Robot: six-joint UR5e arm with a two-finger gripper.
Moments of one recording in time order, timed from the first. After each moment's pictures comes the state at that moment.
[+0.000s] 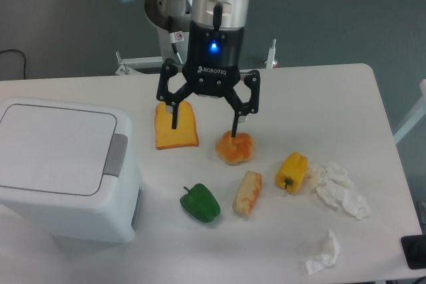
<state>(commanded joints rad) 2.43 -1.69 -1.49 -1.02 1.18 0.38</state>
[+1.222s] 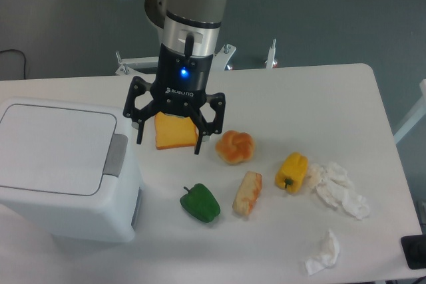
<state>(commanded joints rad) 2.38 -1.72 -1.50 -1.02 1.16 0.32</state>
